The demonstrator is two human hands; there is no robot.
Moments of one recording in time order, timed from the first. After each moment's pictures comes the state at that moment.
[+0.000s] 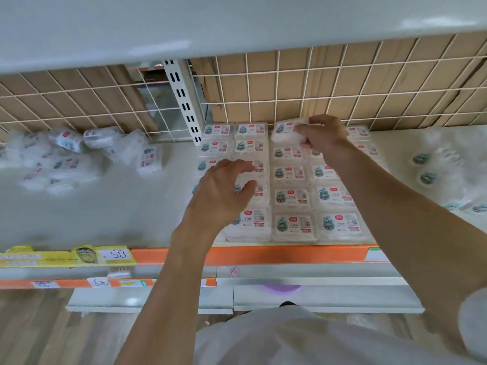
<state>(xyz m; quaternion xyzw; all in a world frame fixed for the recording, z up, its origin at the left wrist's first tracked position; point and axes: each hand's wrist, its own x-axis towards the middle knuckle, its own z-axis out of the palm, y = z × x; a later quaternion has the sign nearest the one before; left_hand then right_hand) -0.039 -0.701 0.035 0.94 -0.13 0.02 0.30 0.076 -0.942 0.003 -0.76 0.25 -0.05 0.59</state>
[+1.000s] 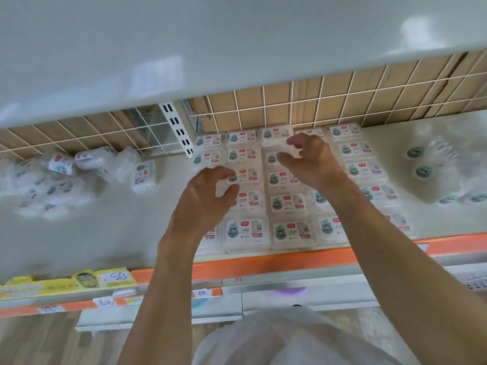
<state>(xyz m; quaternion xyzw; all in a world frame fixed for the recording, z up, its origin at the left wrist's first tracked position) -0.021 -0.688 0.038 0.94 -0.10 -0.01 0.33 0.012 -0.918 0.013 -0.91 0.10 -0.05 0.39</state>
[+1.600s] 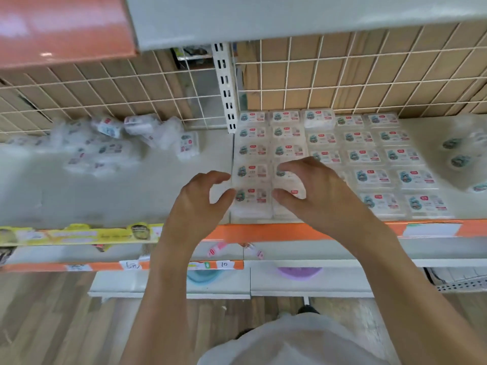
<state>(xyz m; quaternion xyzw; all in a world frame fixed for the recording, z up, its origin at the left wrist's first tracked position) -0.084 -0.575 0.035 0.94 -0.05 -0.01 0.34 -0.108 -0.799 0.059 -0.95 -0.05 0.01 0.30</state>
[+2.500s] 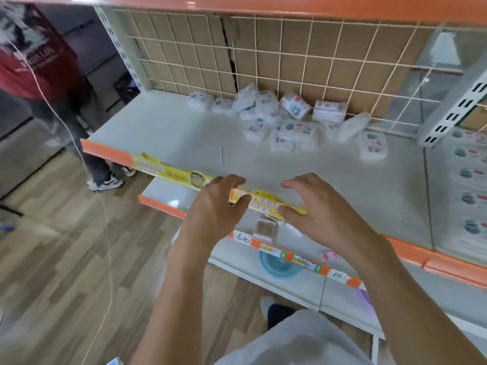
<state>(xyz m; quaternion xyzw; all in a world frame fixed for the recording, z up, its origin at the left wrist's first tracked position) -0.133 -0.242 0.030 0.94 0.09 0.03 0.32 -0.083 -0.451 0.024 -0.94 -0.24 0.07 0.25</state>
